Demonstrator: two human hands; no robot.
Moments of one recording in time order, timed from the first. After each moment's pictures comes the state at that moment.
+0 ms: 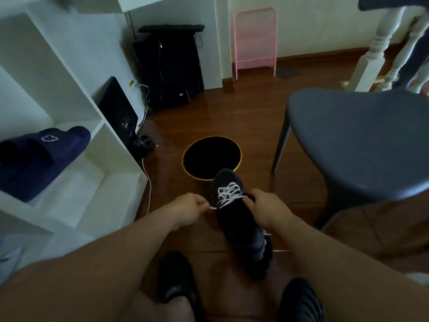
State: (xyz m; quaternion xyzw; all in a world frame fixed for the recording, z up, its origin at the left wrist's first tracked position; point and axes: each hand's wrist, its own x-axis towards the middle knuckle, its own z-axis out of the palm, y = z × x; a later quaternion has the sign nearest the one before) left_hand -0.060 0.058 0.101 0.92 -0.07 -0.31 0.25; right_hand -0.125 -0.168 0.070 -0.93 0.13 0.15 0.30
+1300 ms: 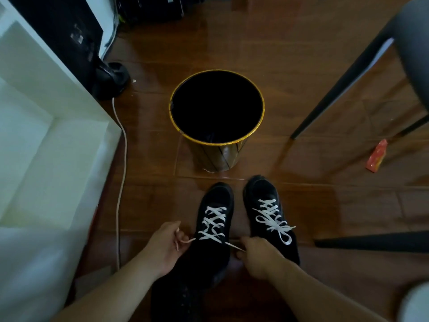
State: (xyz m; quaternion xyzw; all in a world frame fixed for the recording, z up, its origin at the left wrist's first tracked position) left_hand -0.048 0.128 -0.155 0.47 0.45 -0.31 0.69; right_hand -0.116 -0.111 -0.138 -0.86 0.10 0.44 0.24
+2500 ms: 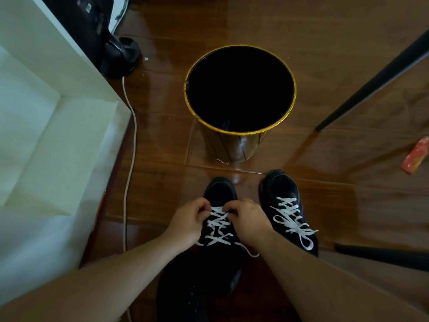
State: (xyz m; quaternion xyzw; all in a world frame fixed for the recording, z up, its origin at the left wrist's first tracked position) left_hand -0.019 0.121 -0.172 0.87 -0.02 -0.31 0.38; right_hand -0.043 -0.075 -0.170 -0.90 0.08 0.27 0.33
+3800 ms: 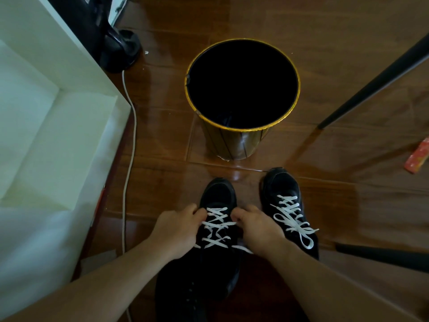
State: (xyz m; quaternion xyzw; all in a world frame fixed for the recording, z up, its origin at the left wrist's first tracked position) left_hand -0.030 0.142 -0.173 0.92 -0.27 -0.27 0.02; right_hand -0.065 -0.094 -0.175 -0.91 0.00 0.33 0.25
